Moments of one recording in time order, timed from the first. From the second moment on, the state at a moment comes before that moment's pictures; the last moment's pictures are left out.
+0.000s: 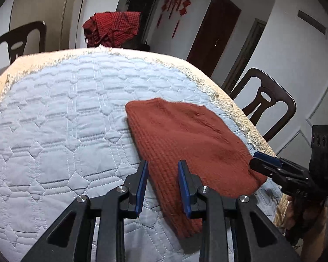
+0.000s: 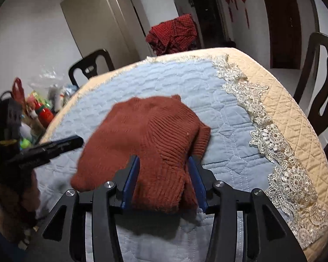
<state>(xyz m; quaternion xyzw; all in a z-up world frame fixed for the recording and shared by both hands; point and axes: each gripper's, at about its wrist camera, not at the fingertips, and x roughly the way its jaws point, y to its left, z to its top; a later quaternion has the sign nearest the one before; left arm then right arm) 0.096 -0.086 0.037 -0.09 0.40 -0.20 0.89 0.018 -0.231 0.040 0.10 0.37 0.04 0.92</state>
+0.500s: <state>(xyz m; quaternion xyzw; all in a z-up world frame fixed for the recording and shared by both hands) 0.111 -0.089 0.019 -0.13 0.42 -0.23 0.87 0.048 -0.274 0.018 0.22 0.39 0.06 0.89</state>
